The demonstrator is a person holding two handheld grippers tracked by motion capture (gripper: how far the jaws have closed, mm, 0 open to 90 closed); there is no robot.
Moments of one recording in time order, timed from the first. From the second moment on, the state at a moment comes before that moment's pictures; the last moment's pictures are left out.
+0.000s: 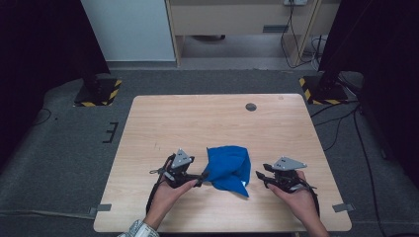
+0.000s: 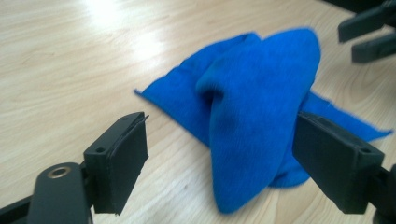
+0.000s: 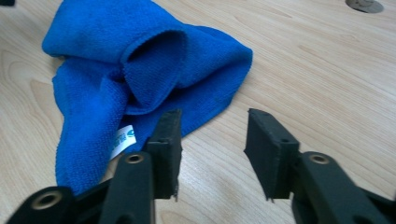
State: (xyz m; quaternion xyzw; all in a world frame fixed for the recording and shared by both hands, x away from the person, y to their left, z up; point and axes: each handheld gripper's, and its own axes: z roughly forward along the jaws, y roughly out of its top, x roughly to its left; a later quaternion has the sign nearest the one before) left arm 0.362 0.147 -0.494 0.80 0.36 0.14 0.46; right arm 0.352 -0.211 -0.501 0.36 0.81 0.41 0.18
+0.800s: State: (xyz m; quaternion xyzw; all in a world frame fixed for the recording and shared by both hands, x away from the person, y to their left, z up) left arm 0.372 0.114 -0.513 0.84 0.32 0.14 0.41; right arm 0.370 -0.173 -0.518 0.34 0.82 0.43 0.14
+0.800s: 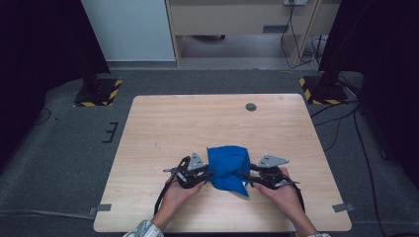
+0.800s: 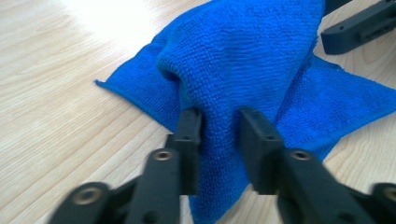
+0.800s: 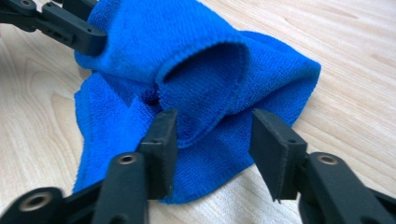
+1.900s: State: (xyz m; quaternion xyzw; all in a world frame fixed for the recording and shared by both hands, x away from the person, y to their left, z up) left arm 0.396 0.142 -0.496 0.83 0.35 0.10 0.43; right arm 0.389 -0.182 -0.489 0.34 0.82 0.45 0.12
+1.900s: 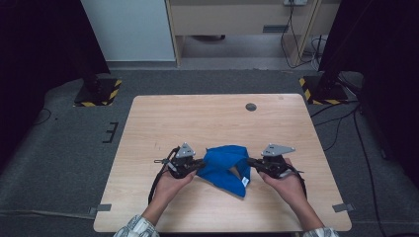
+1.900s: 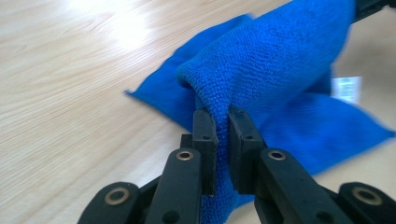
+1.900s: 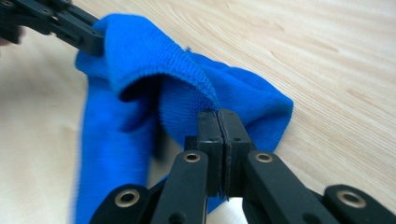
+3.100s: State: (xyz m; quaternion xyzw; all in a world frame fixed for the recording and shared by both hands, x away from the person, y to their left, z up) left arm 0.375 0.128 -0.496 0.80 0.35 0.17 0.46; right arm 0.352 -0.196 -0.508 0.36 0.82 0.43 0.12
